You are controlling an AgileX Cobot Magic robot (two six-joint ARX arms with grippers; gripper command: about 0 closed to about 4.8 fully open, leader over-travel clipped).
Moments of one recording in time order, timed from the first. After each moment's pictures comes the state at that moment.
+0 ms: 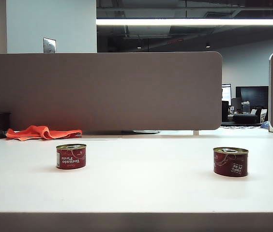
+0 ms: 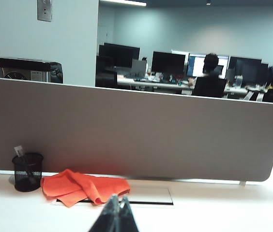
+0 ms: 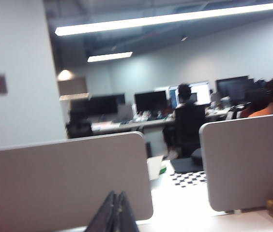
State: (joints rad) left arm -0.04 0.39 0.82 -0.22 0.04 -0.09; right arm 0.03 0.31 0.70 0.00 0.12 0.07
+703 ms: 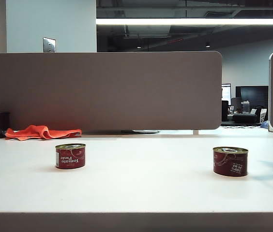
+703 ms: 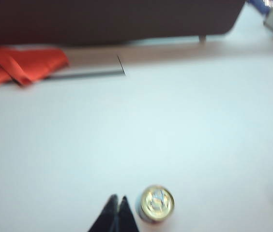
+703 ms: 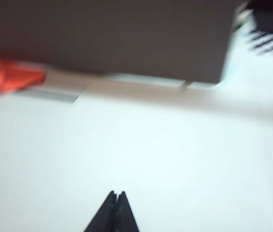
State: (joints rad) left arm -0.18 0.85 0.99 -0.52 0.18 -0.04; right arm 0.20 1.00 1.14 -0.46 -0.02 0.01
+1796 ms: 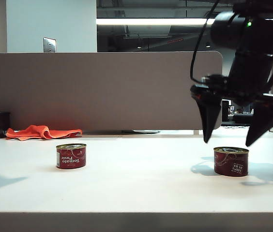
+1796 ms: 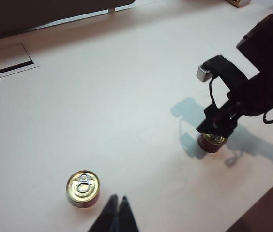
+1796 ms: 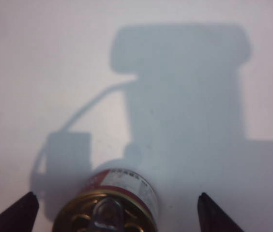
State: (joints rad) left arm -0.46 0.86 1.13 -0.70 0.18 -0.02; right arm 0.33 1.66 1.14 -0.66 0.00 0.22
